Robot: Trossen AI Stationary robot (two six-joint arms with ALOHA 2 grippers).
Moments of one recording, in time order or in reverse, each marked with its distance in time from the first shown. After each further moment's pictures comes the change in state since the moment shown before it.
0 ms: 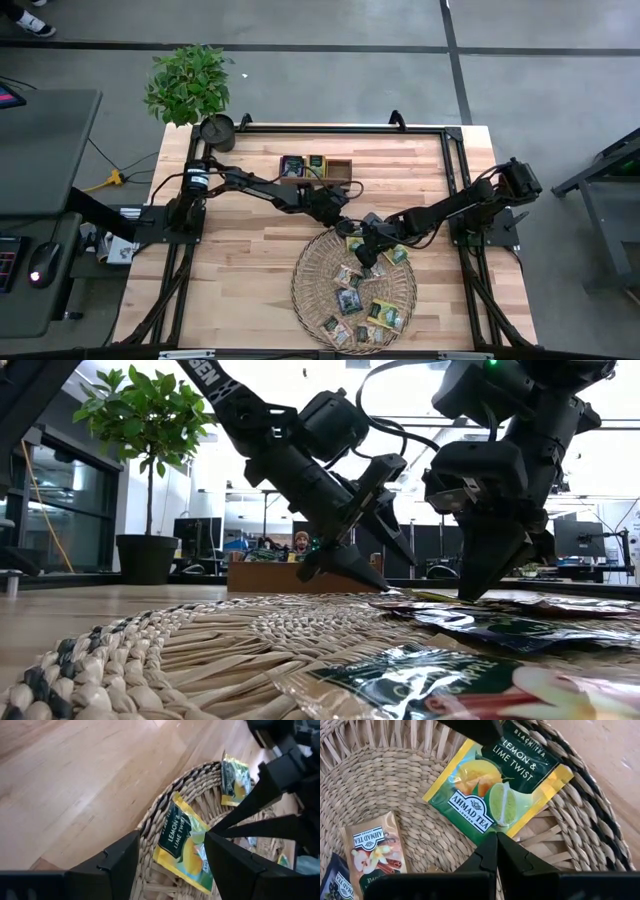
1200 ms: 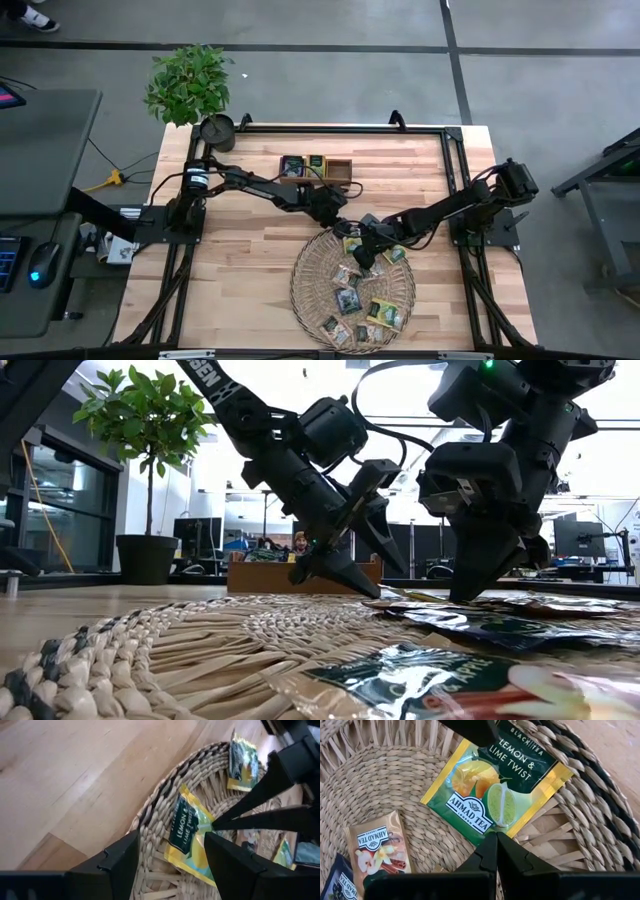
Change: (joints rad) left arm 0.003 0.000 0.000 -0.074 0.075 0.000; right arm 0.001 0.050 0.003 0.042 -0.003 -0.018
